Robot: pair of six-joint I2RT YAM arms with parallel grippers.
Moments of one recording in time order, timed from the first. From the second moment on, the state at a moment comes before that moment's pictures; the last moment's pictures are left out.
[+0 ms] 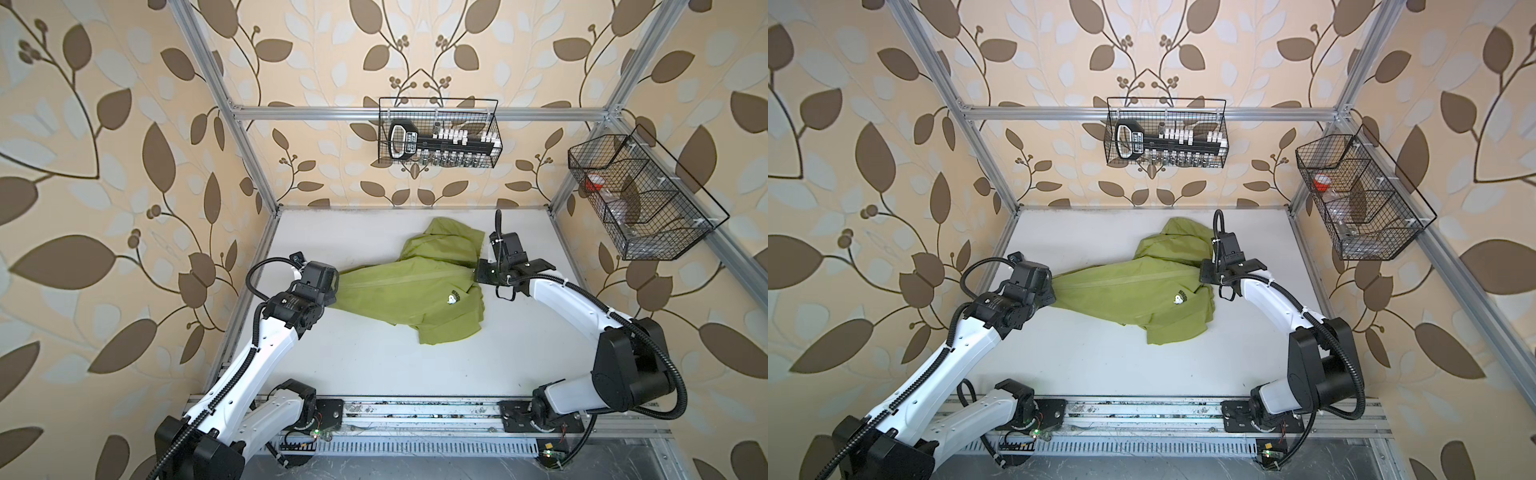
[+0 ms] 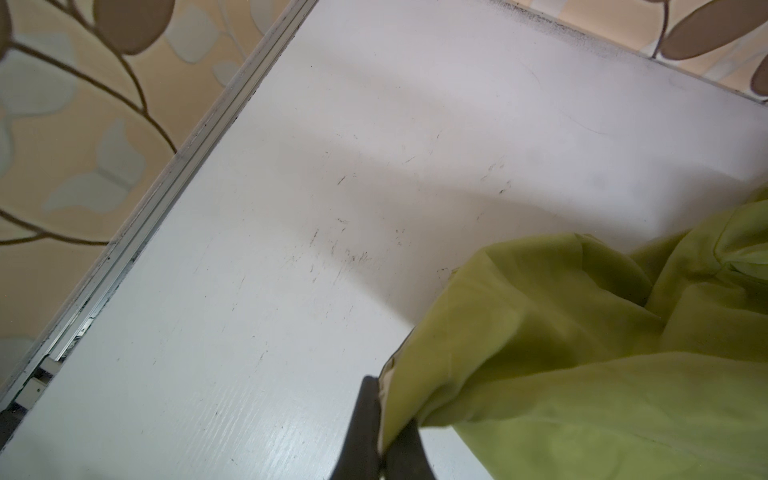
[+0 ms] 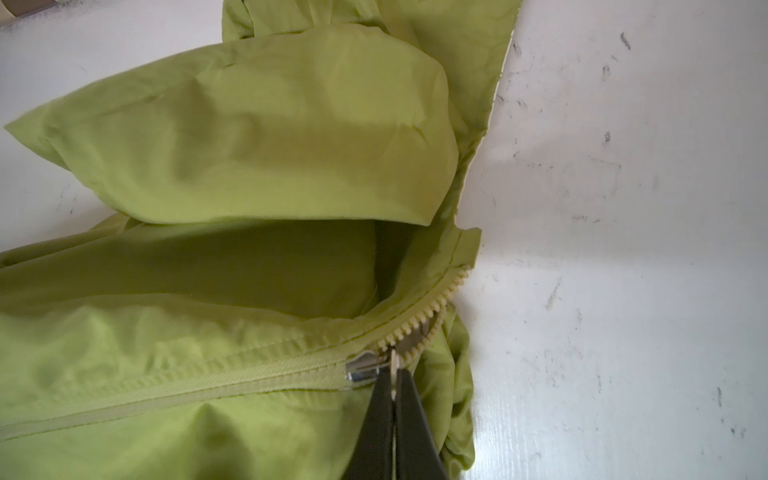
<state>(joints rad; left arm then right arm) -0.31 0.98 0.85 -0.80 -0.46 -0.65 0.26 1.46 1.02 -0.48 0.02 0.40</state>
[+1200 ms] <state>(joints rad) -0.22 1.04 0.88 -0.79 -0.44 -0.58 0.15 1.45 1.08 -0.51 0.01 0.39</state>
